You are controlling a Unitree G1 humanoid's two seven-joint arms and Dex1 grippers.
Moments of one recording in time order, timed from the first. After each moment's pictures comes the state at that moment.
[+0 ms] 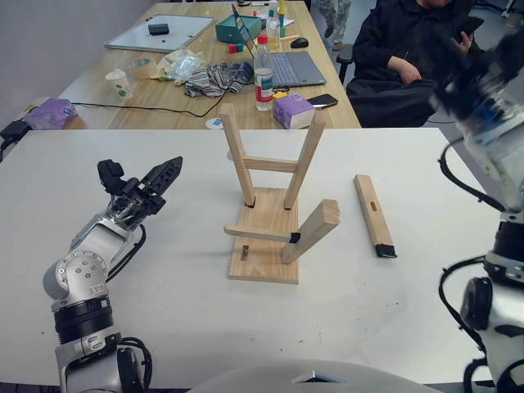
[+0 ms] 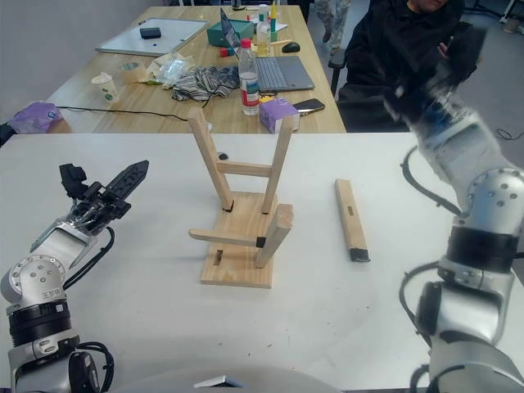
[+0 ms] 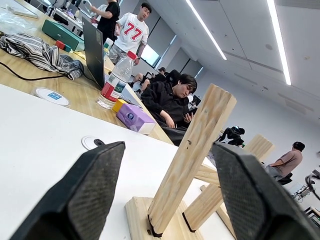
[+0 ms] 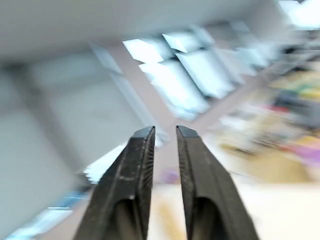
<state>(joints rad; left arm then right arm) -0.20 0.41 0.48 -0.01 -0.97 0.72 -0.55 -0.58 -0.68 -0.25 0.05 1.40 0.69 0.13</state>
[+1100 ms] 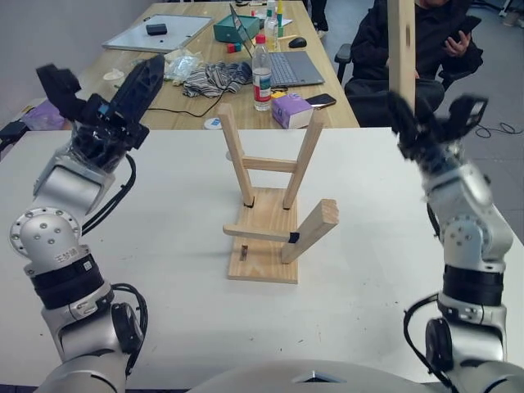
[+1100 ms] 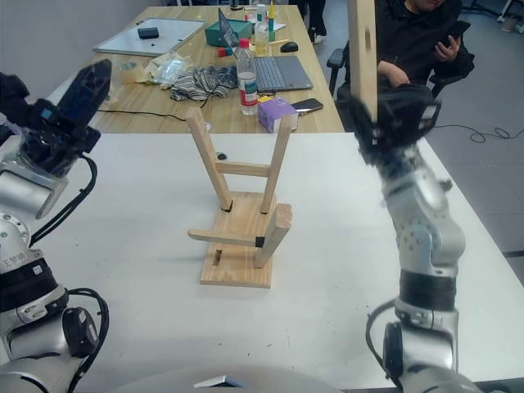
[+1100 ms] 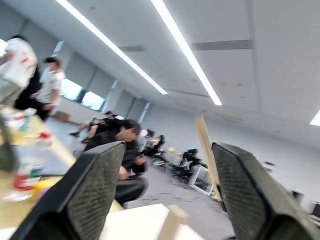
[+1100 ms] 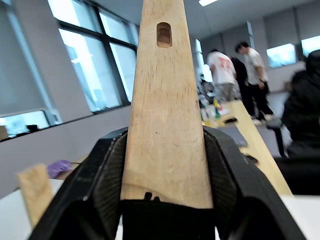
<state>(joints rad) -0.50 0.48 0.51 -0.20 -1.30 0.79 -0.41 -0.49 -0.40 -0.23 -0.17 0.78 0.40 0.31</state>
